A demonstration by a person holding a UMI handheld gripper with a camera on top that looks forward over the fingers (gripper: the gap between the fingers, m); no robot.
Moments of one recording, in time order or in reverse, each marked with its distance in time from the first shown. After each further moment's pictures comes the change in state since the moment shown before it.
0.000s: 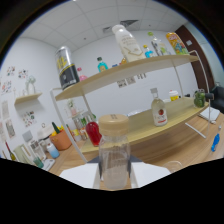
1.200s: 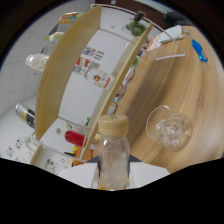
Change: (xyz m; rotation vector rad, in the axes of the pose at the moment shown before) arm 0.029 0.048 -0.011 -0.144 -0.021 0.783
